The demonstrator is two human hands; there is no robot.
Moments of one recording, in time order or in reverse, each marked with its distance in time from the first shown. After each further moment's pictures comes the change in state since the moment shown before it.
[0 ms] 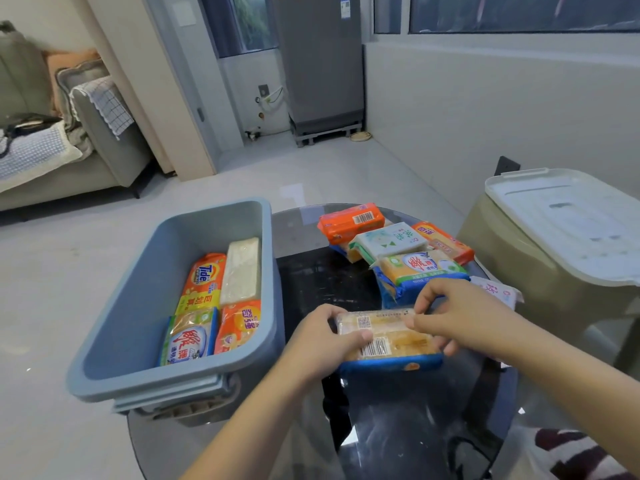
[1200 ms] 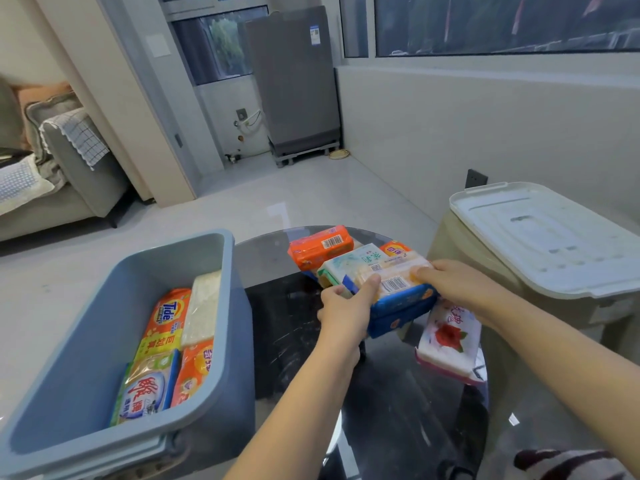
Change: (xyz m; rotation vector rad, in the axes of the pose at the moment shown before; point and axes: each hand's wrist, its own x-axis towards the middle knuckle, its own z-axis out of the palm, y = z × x) left_hand 0.054 0.079 0.063 -0.474 0.180 -0.229; right_hand 0.060 0.030 -0.054 0.131 0.153 0.131
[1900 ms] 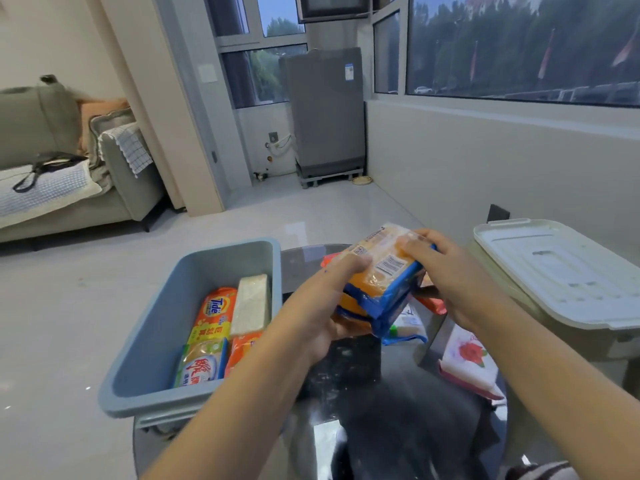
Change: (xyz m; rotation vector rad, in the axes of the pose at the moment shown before) left_hand -0.070 0.051 -0.094 -0.152 -0.357 0.219; right_hand -0.054 -0.083 0.022 0.565 0.053 -0.379
